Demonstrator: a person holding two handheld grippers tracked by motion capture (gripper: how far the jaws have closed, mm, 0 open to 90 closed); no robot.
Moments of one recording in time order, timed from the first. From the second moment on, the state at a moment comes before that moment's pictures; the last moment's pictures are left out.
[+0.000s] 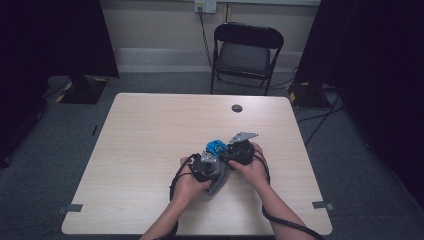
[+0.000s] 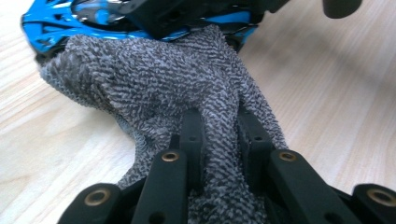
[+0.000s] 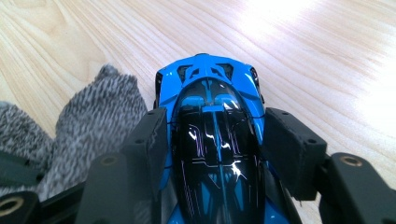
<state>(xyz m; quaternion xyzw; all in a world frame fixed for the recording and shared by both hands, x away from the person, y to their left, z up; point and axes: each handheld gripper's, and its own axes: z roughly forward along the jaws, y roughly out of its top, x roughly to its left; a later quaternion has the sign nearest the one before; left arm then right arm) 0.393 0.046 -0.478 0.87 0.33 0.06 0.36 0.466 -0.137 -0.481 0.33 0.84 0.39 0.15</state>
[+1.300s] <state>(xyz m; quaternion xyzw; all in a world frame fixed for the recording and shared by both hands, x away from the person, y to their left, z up) 0.359 0.000 -0.478 0.88 0.25 -0.01 0.41 0.467 -0.137 -0.481 0.33 0.84 0.39 0.15</state>
